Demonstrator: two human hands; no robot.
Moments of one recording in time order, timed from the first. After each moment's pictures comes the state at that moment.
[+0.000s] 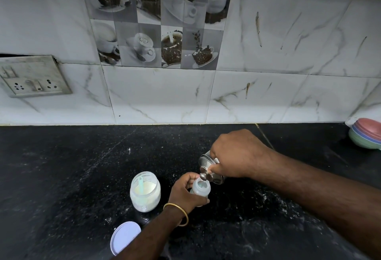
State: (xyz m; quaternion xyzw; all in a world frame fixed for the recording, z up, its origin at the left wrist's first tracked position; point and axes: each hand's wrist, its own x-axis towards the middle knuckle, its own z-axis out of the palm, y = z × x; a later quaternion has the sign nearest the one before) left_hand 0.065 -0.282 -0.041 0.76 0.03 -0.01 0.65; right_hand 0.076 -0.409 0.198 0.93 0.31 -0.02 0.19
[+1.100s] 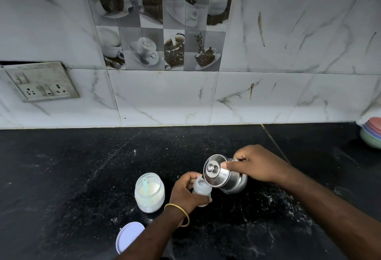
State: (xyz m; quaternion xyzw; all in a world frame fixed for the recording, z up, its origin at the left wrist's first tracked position) left_hand 0.060 -0.278 -0.028 0.74 0.06 -0.01 0.67; right_hand 0.099 -0.483 0.140 0.95 0.19 -0.09 -0.23
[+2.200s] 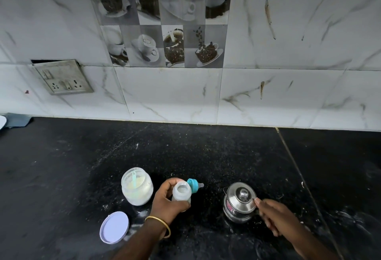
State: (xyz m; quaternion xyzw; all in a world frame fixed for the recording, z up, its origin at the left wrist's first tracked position) left_hand 0.037 -0.312 -0.029 0.71 0.20 0.08 0.67; right_hand 0.093 -0.623 -0.013 0.81 -0.04 -0.24 -0.54
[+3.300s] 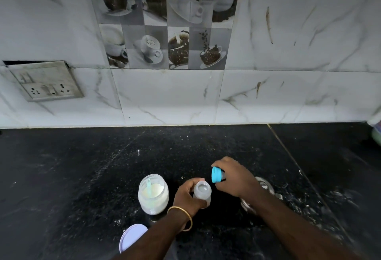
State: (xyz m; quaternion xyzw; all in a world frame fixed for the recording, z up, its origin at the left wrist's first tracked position) left_hand 0.066 -0.272 -0.050 0.76 0.08 -0.04 0.65; right_hand 0.127 -0.446 0.028 0.96 0.17 -0.09 -0.20
